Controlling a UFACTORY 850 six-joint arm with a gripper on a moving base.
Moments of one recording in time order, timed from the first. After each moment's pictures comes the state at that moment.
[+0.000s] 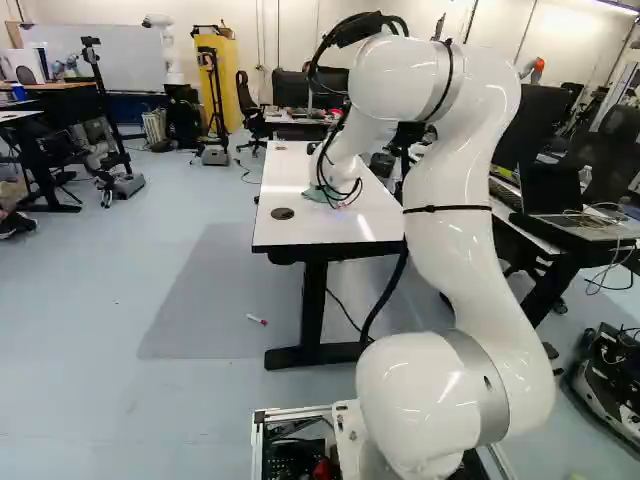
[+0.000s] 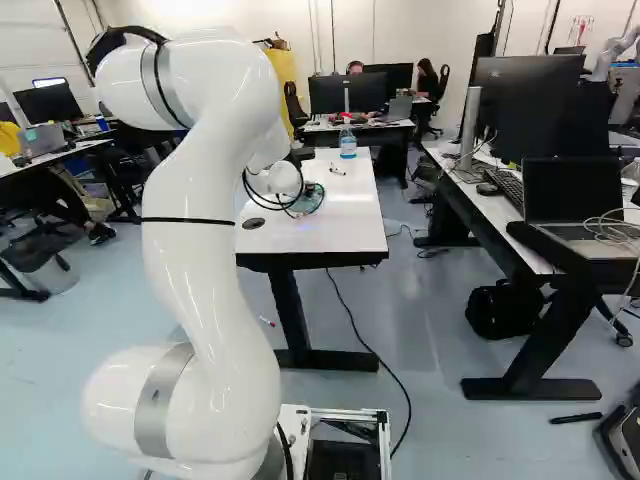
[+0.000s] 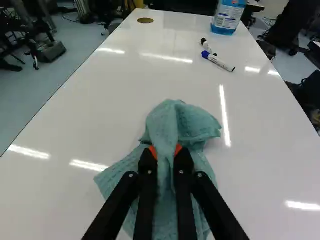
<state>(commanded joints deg) 1.7 -35.6 -69.1 -7.1 22.5 0.0</state>
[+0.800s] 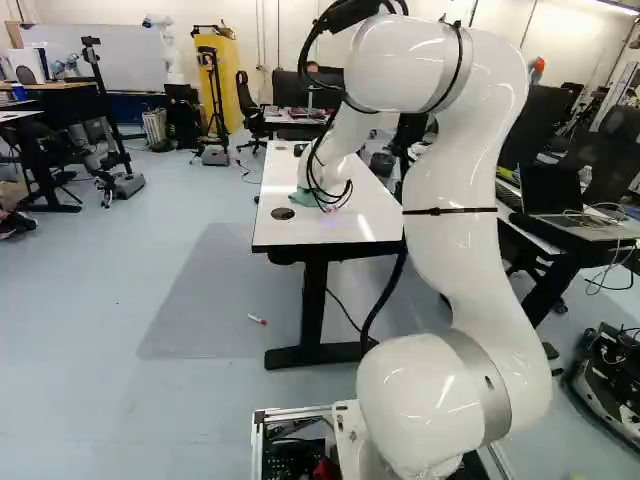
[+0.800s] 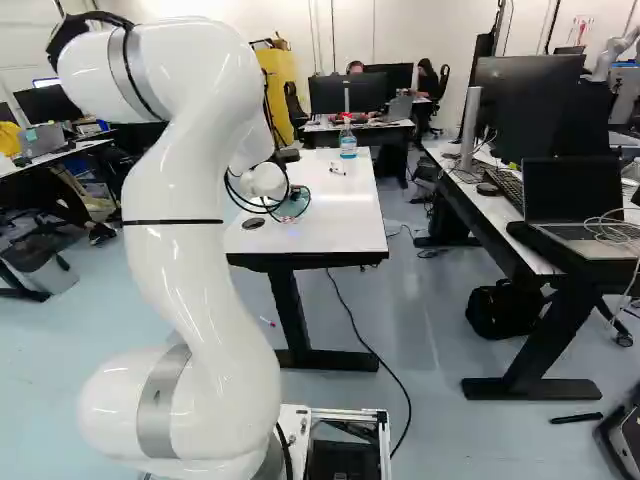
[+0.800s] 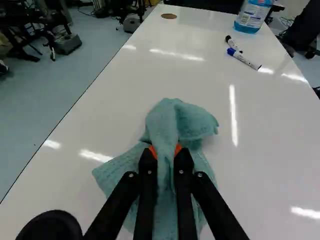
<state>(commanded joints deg) 5.2 -30.3 -62.1 -7.1 22.5 0.0</state>
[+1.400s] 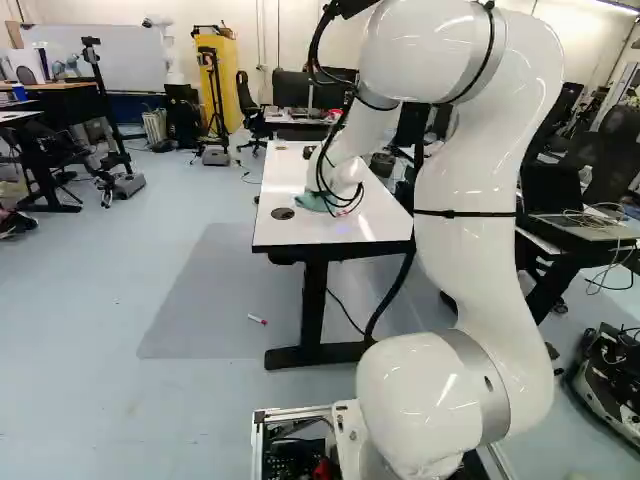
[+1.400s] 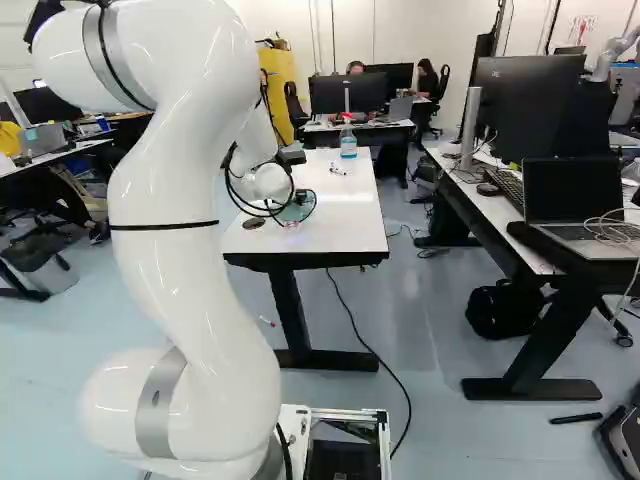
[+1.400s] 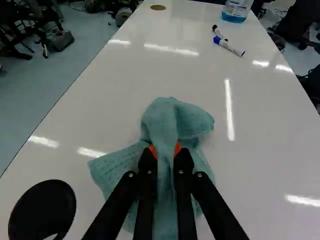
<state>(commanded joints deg) 2.2 -26.6 -57.1 -7.1 22.5 0.0</state>
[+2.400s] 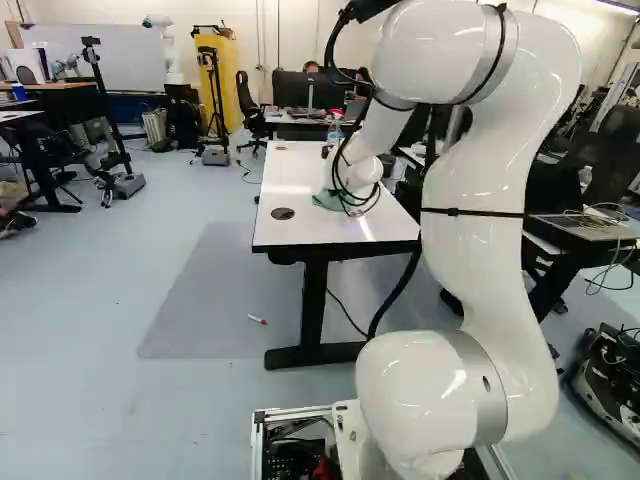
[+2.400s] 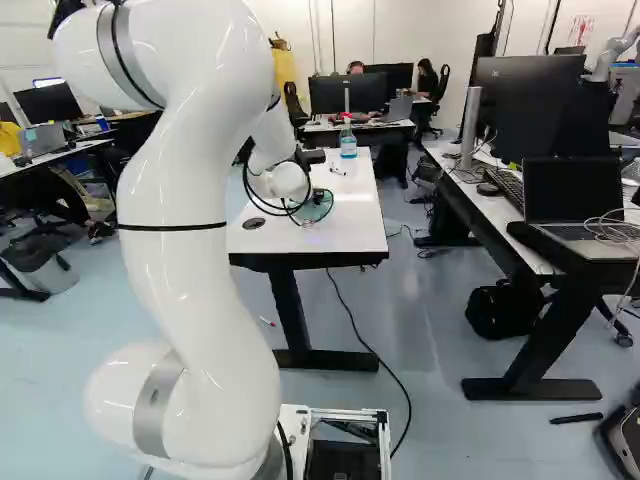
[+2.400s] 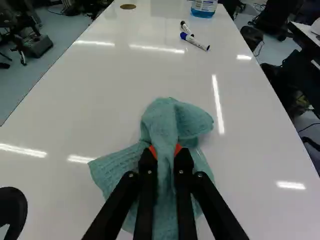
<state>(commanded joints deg) -2.7 -26.1 -57.4 -7.1 21.7 0.0</state>
